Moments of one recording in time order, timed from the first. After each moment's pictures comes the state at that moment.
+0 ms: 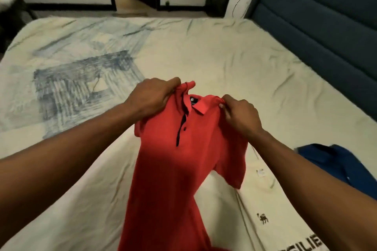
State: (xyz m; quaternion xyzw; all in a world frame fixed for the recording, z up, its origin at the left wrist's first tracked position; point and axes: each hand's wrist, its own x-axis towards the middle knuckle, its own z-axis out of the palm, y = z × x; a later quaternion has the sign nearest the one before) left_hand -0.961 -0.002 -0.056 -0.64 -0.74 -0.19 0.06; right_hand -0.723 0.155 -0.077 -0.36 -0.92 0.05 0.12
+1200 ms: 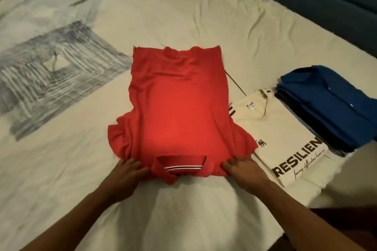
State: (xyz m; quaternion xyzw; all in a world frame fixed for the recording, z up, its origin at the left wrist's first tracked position) left_hand -0.897 -0.222 -0.334 -0.78 -0.62 -0.03 -0.03; right_hand -0.531 -0.044 -0.287 -0.26 -0.95 -0.04 -0.15
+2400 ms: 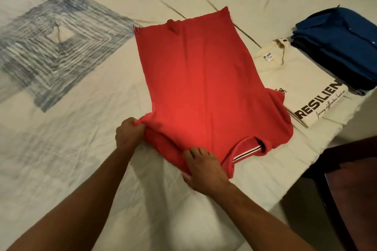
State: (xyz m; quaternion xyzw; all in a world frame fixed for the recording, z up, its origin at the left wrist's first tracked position) left_hand -0.922 -0.245 -0.314 -0.24 -0.89 -0.26 -0.29; right_hand -0.673 -0.258 -0.320 -0.38 -0.92 0.12 -0.04
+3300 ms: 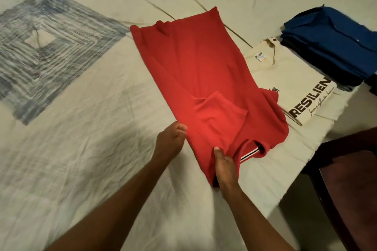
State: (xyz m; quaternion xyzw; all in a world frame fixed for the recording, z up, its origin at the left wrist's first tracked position) left_hand -0.831 -0.219 -0.318 -0.45 -0.74 -0.31 -0.40; right_hand -0.658 -0.239 -0.314 -0.76 -0.33 0.53 0.19
